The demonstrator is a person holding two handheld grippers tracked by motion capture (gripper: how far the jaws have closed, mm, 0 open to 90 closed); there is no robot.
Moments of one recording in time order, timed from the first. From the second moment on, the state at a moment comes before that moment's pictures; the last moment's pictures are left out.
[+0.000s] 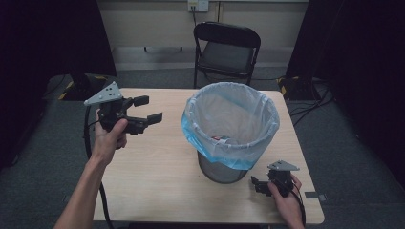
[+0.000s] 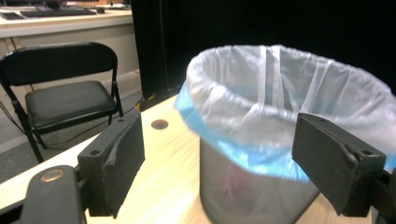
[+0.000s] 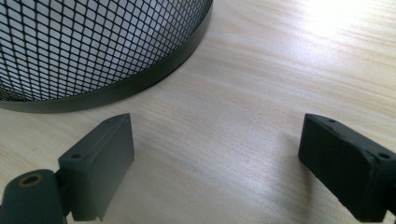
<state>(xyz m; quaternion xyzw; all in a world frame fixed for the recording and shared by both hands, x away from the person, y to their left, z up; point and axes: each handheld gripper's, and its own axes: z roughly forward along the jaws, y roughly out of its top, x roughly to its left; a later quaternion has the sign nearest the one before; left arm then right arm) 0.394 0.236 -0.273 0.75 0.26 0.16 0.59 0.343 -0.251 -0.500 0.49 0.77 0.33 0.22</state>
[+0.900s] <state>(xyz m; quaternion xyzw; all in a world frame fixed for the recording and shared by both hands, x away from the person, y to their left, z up) 0.375 0.278 -0.353 0.76 0.34 0.17 0.53 0.343 -0.251 -0.500 0.49 0.77 0.33 0.22</state>
